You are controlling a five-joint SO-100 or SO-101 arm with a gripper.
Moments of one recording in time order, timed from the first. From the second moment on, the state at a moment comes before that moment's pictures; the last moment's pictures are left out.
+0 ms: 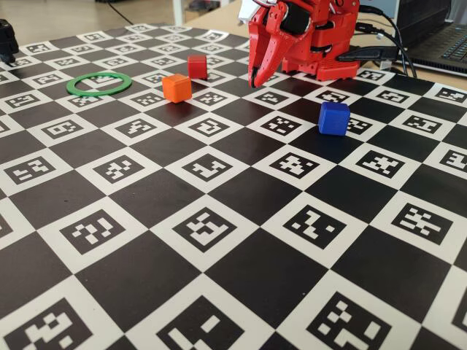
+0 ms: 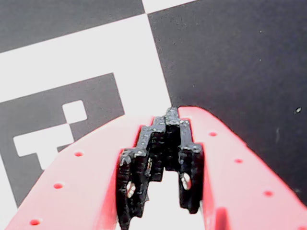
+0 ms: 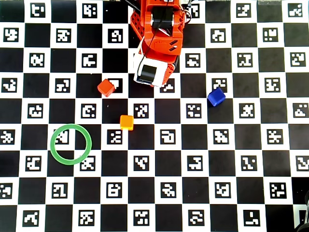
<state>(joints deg) 3.3 189.5 179.4 73.4 -76.8</state>
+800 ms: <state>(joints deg) 6.2 147.6 136.6 83.5 -53.1</state>
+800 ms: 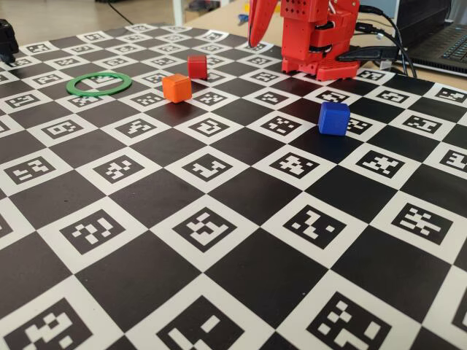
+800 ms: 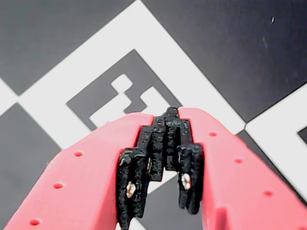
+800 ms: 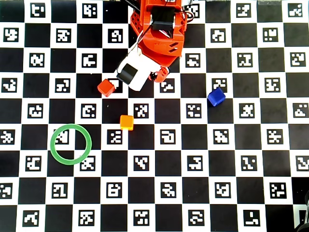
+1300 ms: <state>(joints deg) 10.5 125.0 102.9 99.7 -32.2</state>
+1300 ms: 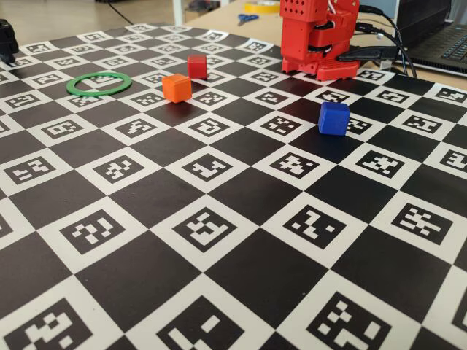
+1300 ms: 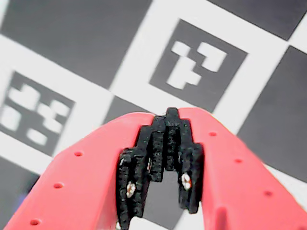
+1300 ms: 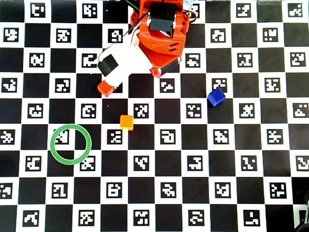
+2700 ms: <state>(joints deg) 38.4 110.0 114.0 85.3 10.7</state>
